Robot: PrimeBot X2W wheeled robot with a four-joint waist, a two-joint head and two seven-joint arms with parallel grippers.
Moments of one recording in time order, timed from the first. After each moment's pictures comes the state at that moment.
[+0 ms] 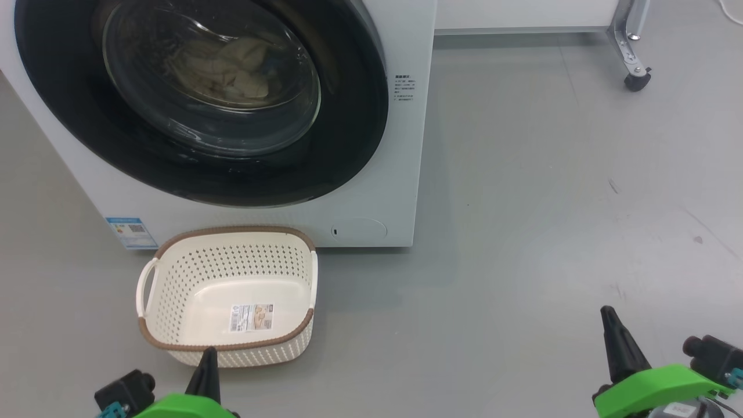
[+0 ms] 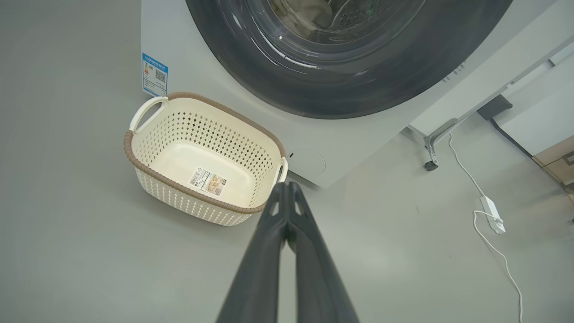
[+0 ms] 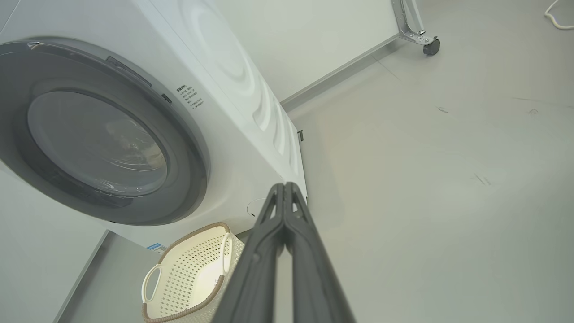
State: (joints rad) left arm -0.02 0.11 -0.23 0.30 -0.71 0.07 -0.09; right arm 0.11 -0.04 -0.02 0.18 0.60 0.13 -0.10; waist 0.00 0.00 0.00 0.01
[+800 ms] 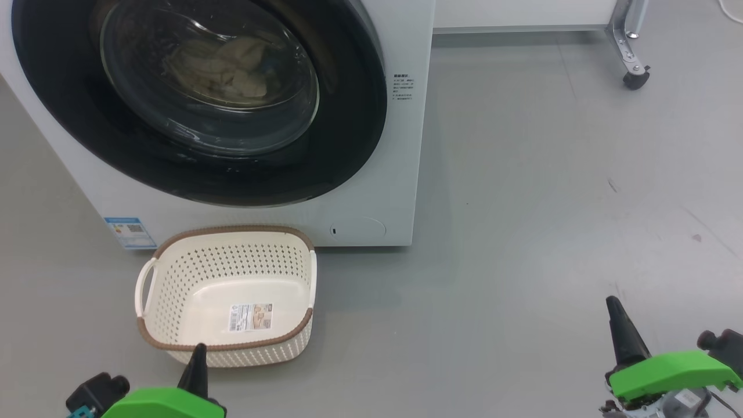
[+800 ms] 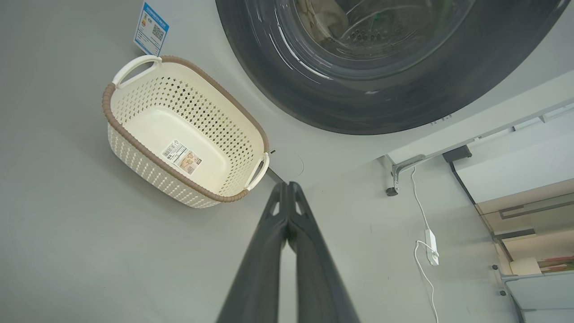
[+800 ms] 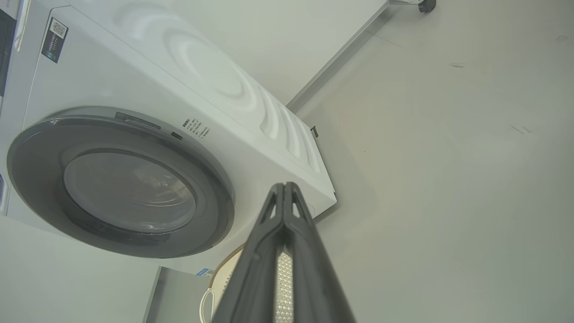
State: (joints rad) left arm -0.02 0.09 -0.15 0.29 -0.94 0.02 -0.04; right arm 0.07 -0.04 -0.03 0.21 0.87 0.13 -0.05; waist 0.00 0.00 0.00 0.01
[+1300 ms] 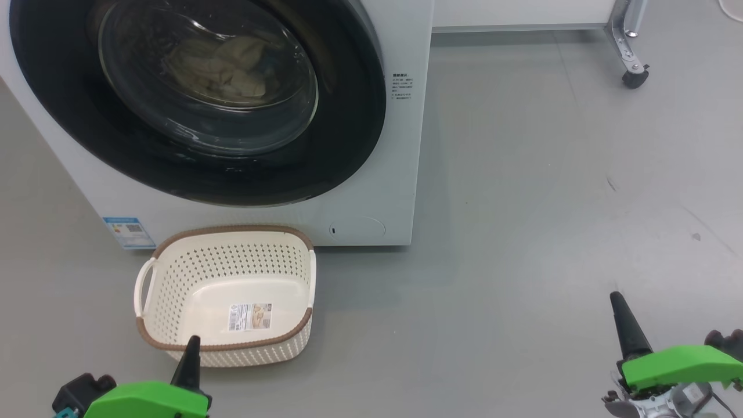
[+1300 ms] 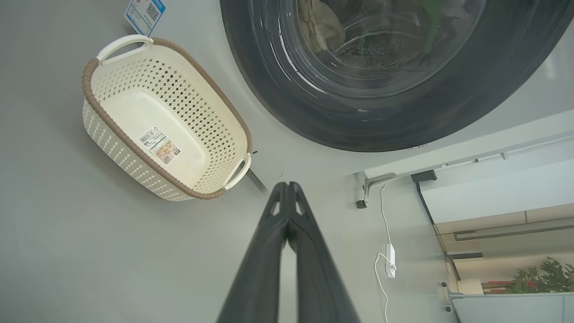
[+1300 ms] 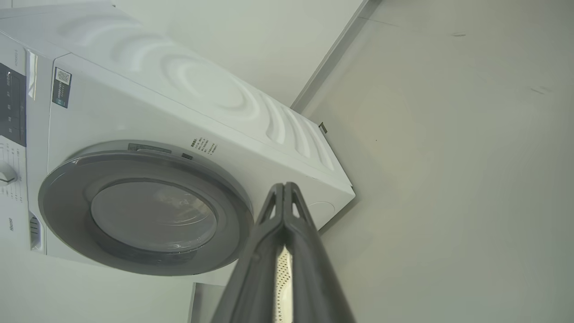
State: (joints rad) left arm -0.04 0.08 -0.10 0.29 -1.09 -0.01 -0.01; right arm 0.05 -0.04 -0.05 0.22 1.04 0.13 -0.02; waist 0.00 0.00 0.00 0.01
